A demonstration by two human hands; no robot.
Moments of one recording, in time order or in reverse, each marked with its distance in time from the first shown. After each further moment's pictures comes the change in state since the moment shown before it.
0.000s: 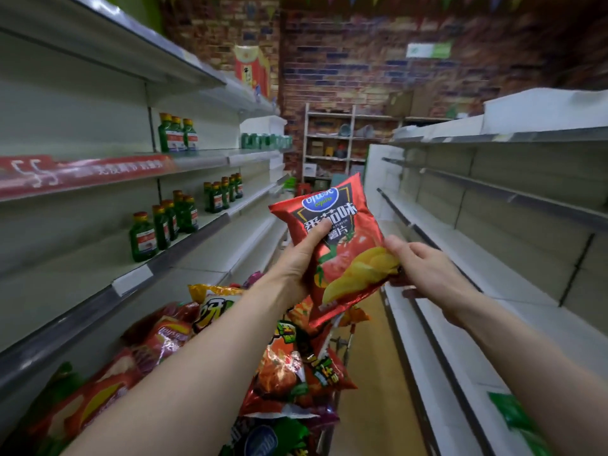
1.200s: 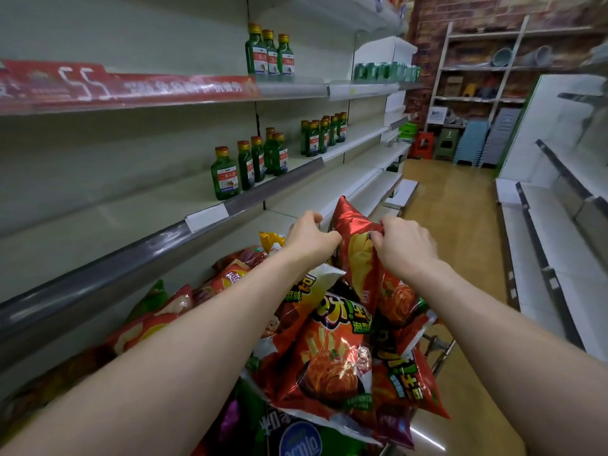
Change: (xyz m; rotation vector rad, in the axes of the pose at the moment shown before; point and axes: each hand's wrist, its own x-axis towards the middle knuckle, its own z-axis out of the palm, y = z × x) left_hand 0.045 -0.011 -0.107 0.964 0.733 -0.087; right_hand 0.155 0.040 0.189 -0.743 -0.205 -0.377
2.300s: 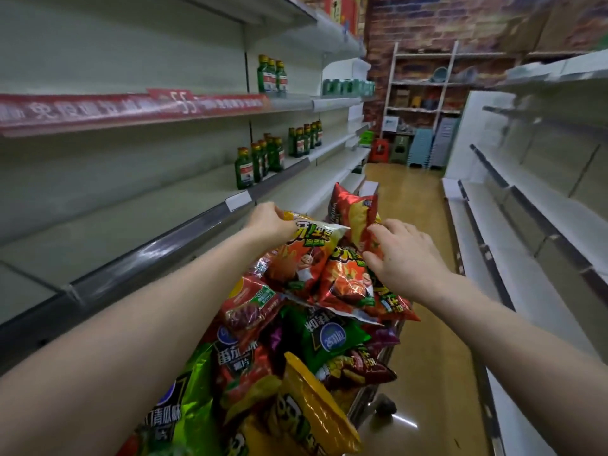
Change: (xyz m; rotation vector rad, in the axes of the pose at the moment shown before) left_hand -0.142 -0.039 -0.138 0.235 0.007 0.097; right_hand -0.226 -0.077 -0.078 -0.188 -0.030 -0.102
